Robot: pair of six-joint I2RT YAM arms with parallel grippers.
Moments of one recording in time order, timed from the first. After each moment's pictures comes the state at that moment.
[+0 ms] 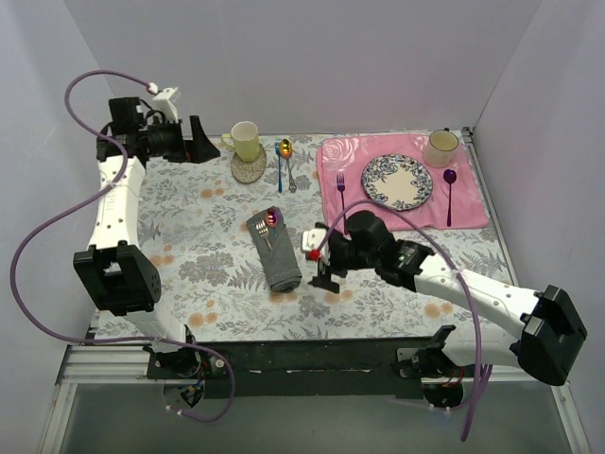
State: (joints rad) left arm 0.11 1.67 1.72 -0.72 0.72 0.08; right arm 0.94 1.21 0.80 -0.17 -0.45 -0.55
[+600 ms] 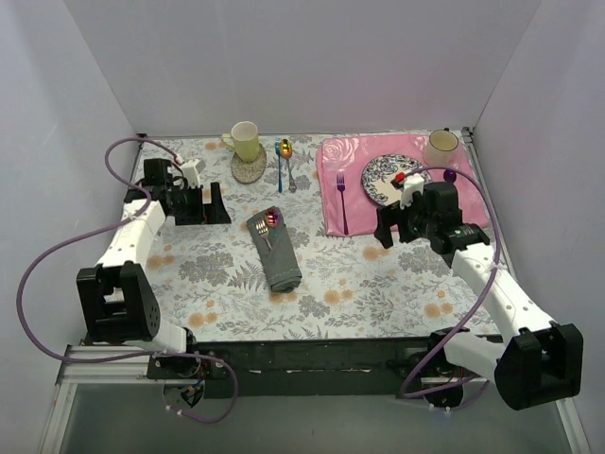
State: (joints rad) left arm 0.09 1.48 1.16 -0.68 0.52 0.05; right arm 0.27 1.11 0.83 -0.39 -0.27 -0.12
